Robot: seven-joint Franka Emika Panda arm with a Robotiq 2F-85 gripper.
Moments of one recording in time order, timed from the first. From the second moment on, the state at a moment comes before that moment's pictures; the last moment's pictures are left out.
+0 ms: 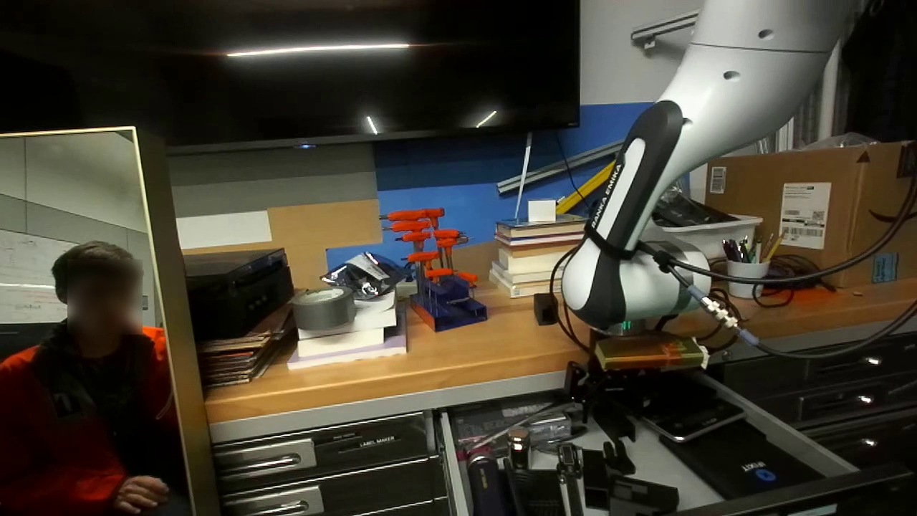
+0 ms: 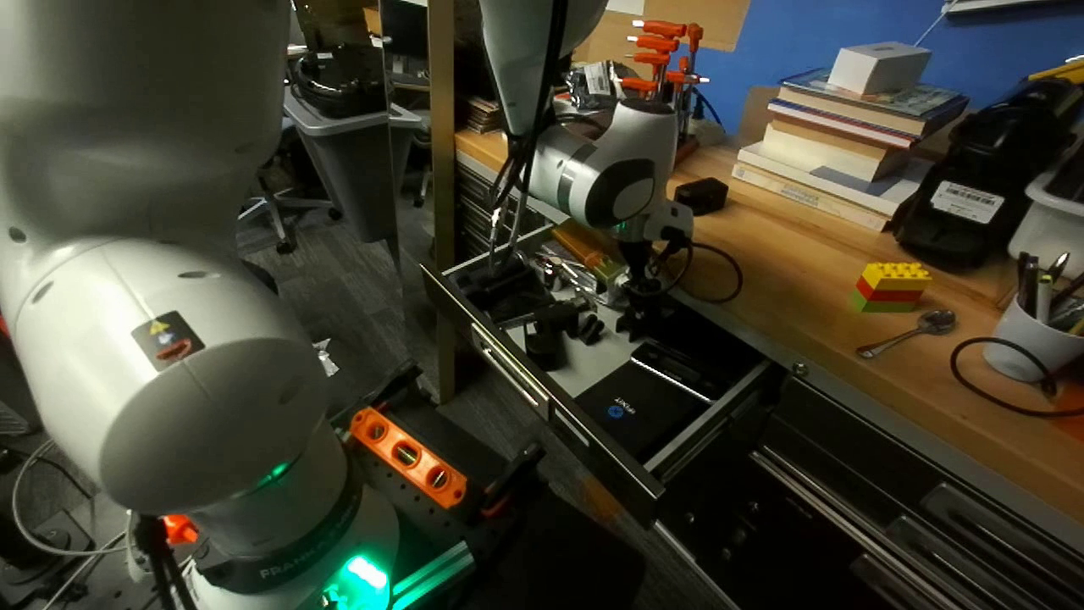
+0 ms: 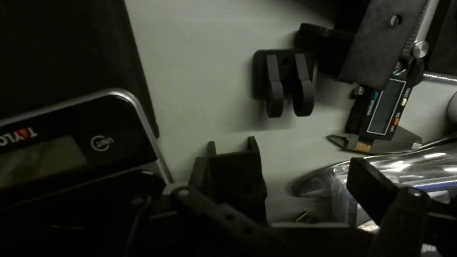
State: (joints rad) arm -0.04 0.45 -0.04 -2.30 0.09 2.78 0.18
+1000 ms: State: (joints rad) arm -0.12 0.53 0.00 -2.23 0.13 2.78 0.09
